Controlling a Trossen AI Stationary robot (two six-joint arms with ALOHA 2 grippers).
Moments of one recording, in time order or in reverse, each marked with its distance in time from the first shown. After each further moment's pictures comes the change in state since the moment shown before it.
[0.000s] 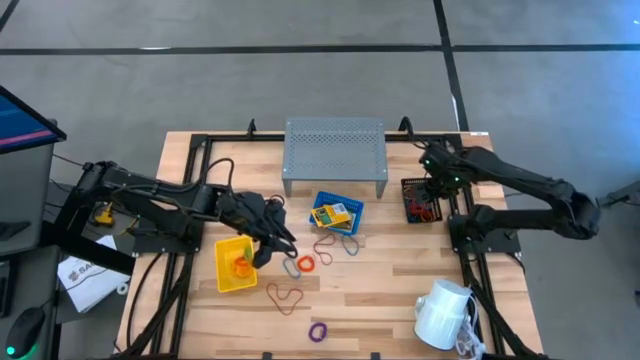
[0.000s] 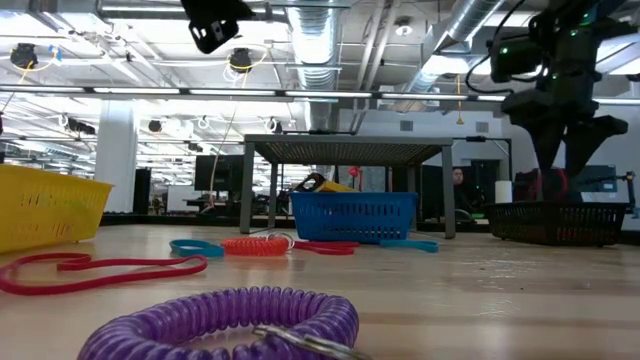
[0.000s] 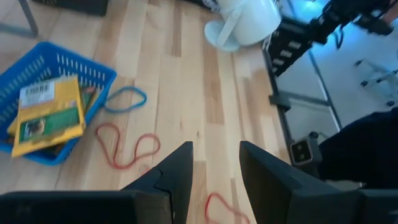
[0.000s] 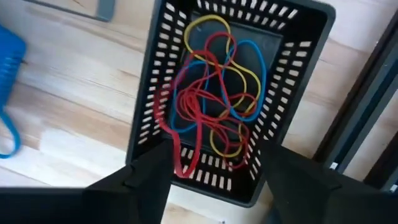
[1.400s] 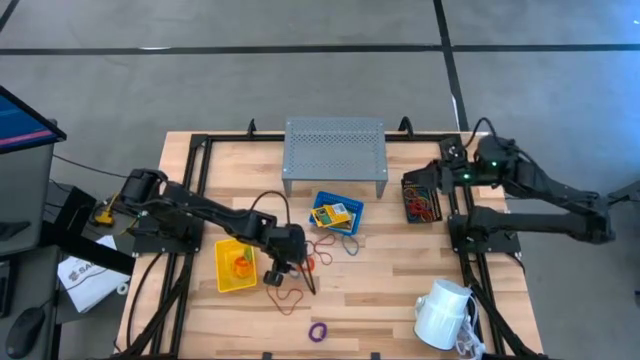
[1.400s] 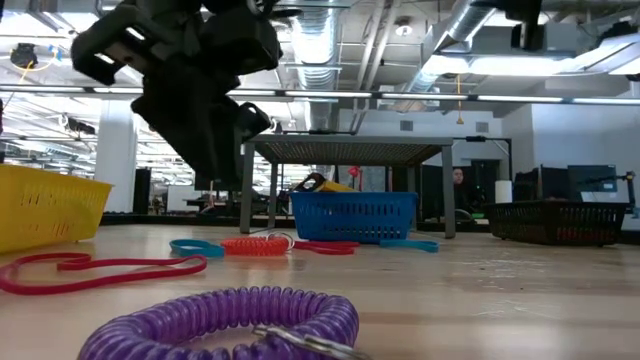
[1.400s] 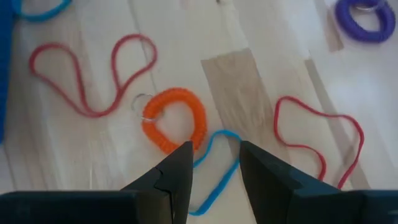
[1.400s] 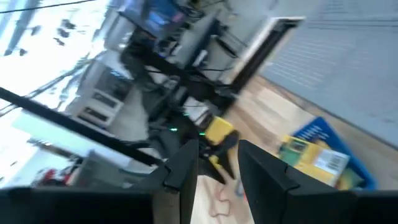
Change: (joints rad) left arm -0.040 0.430 -0.001 -0.029 0.019 0.413; right arm 0.305 -0.373 0.071 0.763 -0.185 0.237
